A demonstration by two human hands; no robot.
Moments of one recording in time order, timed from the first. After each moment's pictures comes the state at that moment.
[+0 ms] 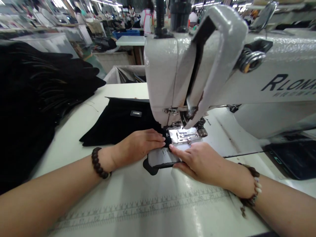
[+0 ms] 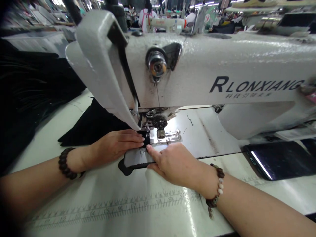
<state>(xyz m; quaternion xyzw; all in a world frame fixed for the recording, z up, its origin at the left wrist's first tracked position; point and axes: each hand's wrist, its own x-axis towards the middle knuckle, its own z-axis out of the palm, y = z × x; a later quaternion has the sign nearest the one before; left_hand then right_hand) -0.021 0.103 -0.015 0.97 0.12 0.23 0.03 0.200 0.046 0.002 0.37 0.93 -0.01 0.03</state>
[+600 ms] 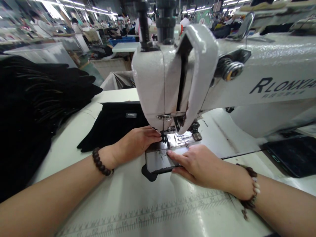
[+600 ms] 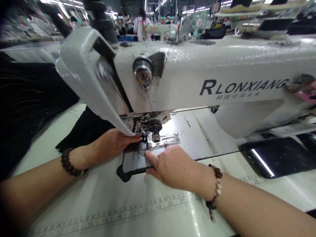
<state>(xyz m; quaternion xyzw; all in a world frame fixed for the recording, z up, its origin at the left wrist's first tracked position) -0.017 0.123 -0.012 0.97 0.20 0.15 0.01 0.200 0.046 0.003 0.38 0.93 -0.02 0.02</state>
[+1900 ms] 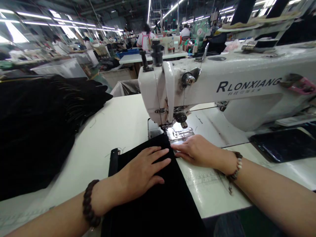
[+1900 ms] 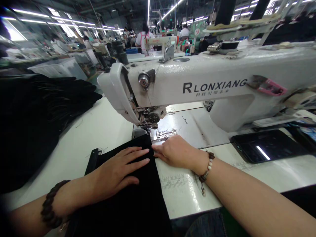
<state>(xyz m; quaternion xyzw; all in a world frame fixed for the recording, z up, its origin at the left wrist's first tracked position) -0.014 0.024 0.007 0.96 0.26 0.04 0.09 0.217 0.047 0.007 0.35 0.93 -0.03 -0.04</state>
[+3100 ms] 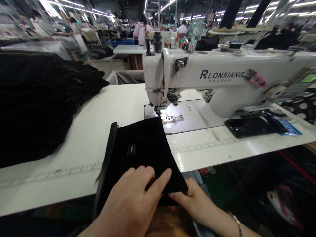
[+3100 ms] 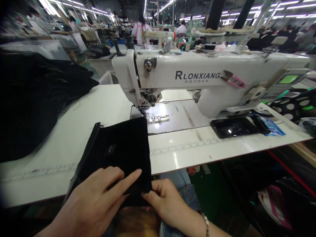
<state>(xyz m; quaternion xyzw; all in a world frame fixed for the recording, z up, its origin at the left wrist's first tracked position) 0.004 -0.103 0.032 0.91 0.35 0.23 -0.04 0.179 -0.123 -0.028 0.46 0.49 -0.69 -0.28</state>
